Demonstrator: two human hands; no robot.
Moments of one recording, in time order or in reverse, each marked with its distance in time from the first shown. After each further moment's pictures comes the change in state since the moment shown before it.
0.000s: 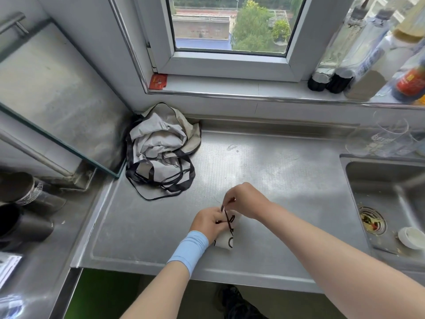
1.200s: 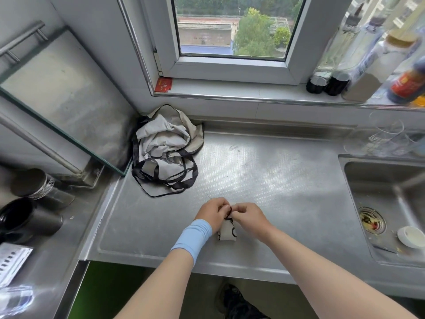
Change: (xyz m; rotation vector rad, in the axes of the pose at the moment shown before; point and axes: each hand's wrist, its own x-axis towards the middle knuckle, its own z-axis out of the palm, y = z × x) left_hand 0.000 0.027 -0.016 0.003 -0.033 -0.130; right_hand -0.045 0.005 0.056 0.600 0.121 0.356
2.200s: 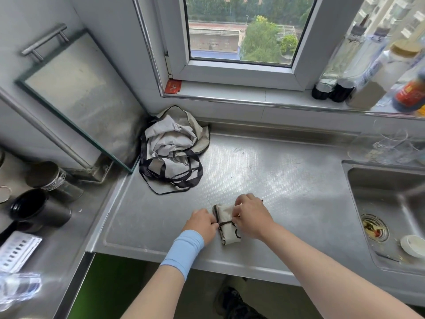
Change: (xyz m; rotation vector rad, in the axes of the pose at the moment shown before) left_hand -0.036 -0.025 -0.014 0.325 -0.075 -0.144; right_hand 0.000 -0.013 -0.006 -0.989 0.046 -0.414
